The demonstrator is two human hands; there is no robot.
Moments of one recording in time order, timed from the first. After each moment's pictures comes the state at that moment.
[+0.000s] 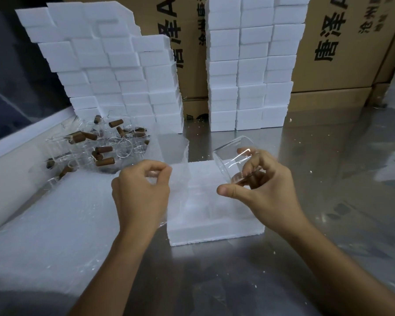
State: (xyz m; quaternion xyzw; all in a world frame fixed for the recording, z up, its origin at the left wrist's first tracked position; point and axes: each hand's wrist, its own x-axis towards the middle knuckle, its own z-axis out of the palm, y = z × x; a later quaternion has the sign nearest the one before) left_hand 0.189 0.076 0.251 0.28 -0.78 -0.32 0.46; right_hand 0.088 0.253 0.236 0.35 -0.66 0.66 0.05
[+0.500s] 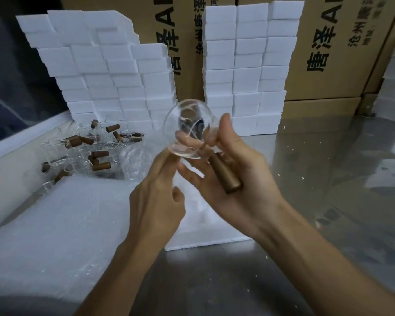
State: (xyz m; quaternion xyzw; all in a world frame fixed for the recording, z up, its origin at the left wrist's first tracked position) left_hand 0.188 0.098 0.246 0.12 -0.88 -0.16 0.43; right_hand 0.132 0.224 0.307 0.32 -0.33 0.82 -0.35
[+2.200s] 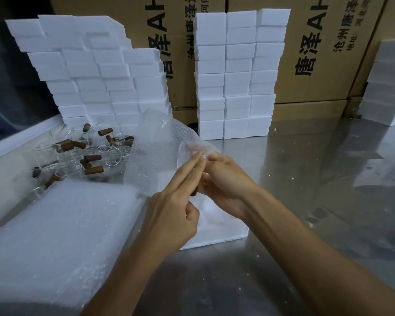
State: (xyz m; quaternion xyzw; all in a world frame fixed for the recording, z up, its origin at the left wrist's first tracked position) left_hand 0.179 0.105 0.232 -0.08 -0.89 -0.20 0.39; right_hand 0.087 0.209 0.279 0.26 -0.52 0.75 -0.30
